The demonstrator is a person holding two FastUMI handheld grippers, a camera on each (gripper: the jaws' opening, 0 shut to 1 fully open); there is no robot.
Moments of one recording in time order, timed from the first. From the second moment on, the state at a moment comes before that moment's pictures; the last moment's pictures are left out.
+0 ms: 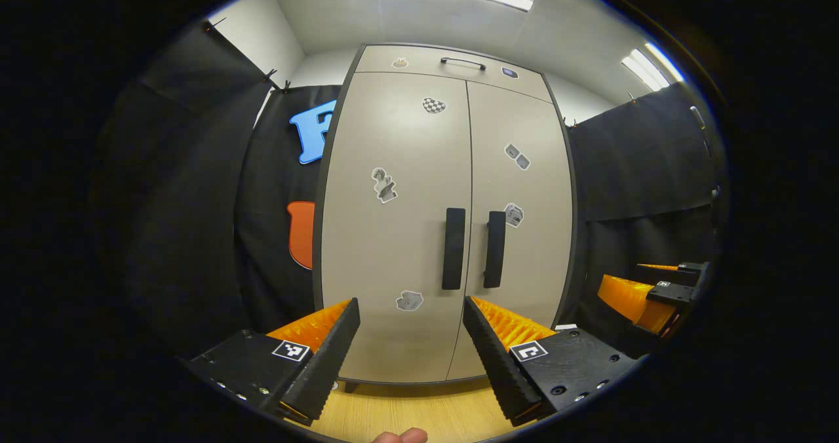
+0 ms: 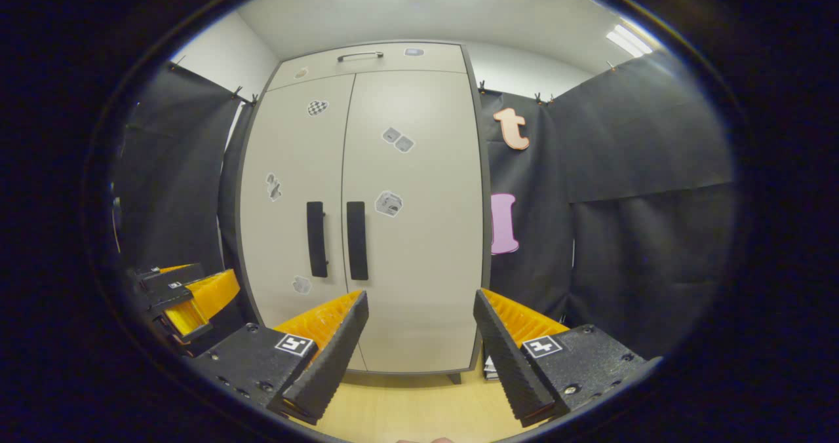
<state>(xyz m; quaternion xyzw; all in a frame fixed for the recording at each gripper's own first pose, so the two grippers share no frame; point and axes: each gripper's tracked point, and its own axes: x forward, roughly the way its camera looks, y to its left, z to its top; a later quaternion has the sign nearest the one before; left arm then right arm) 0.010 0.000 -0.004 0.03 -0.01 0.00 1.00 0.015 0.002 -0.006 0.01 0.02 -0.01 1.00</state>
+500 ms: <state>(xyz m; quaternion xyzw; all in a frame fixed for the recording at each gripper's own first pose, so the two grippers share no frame) -0.019 0.028 -0.014 0.04 -0.02 0.01 1.00 0.082 0.047 0.012 0.01 0.02 0.04 1.00</state>
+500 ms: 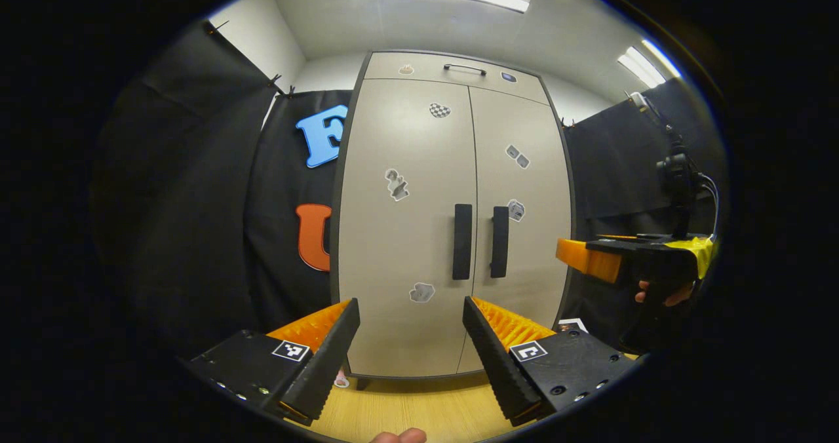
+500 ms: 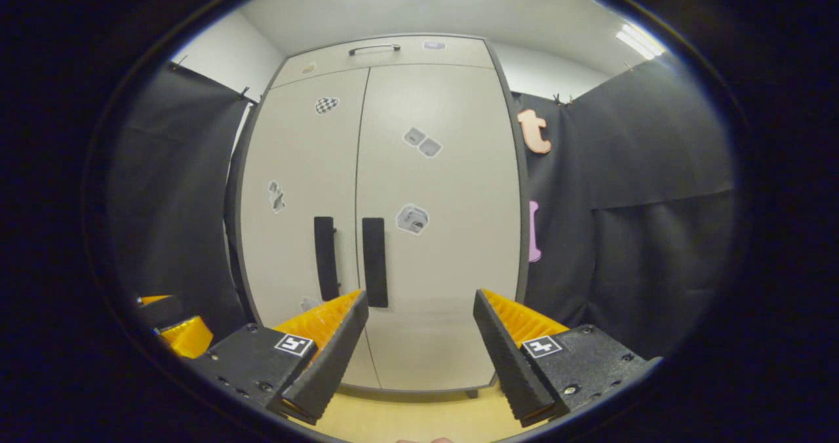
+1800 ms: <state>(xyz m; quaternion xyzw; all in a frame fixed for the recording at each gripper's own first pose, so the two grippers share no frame) -0.033 0.068 -0.034 0.04 0.00 0.05 1.00 0.227 0.082 0.003 0.02 0.04 0.02 1.00</state>
